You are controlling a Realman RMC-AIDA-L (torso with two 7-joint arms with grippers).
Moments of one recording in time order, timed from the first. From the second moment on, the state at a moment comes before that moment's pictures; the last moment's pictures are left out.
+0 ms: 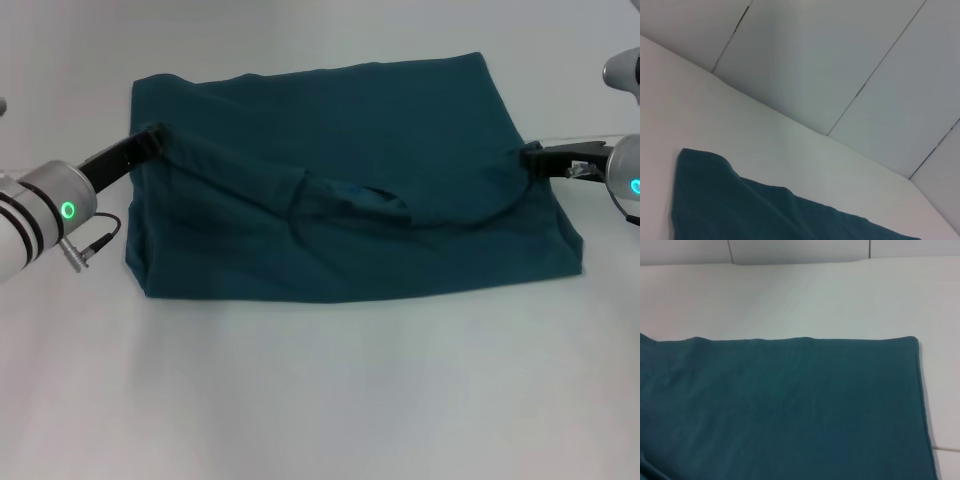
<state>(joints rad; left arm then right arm) -0.85 -2.14 0.39 0.36 1.73 0.69 -1.60 0.84 1.98 -0.53 -0.37 -2.24 -0.60 1.76</state>
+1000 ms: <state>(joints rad) -0.82 -2.16 0.45 0.40 1.67 0.67 -1.52 0.83 2.03 -0.53 -0.40 -2.24 -0.52 1.69</state>
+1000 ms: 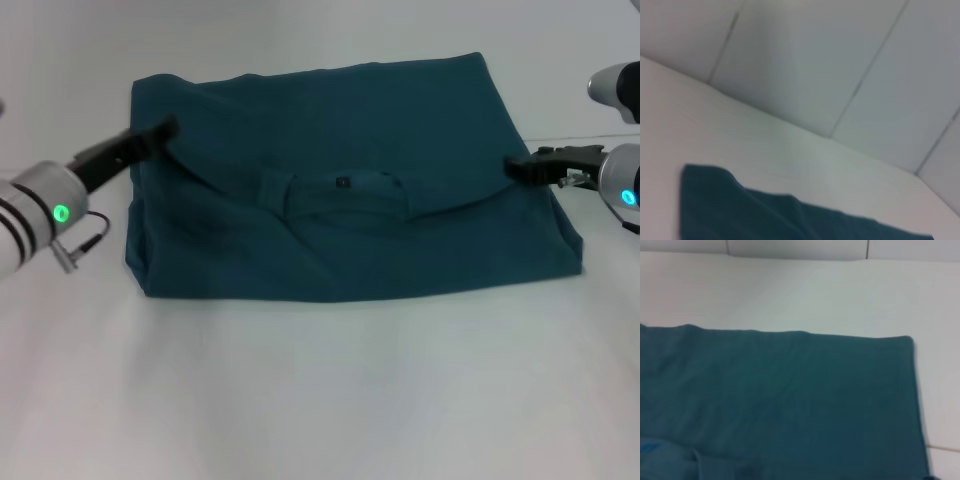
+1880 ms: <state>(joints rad) -0.66 -2.13 0.62 0.49 1.58 0.85 -1.61 0.68 2.02 -0.52 -0.54 -2.10 -0.75 1.71</state>
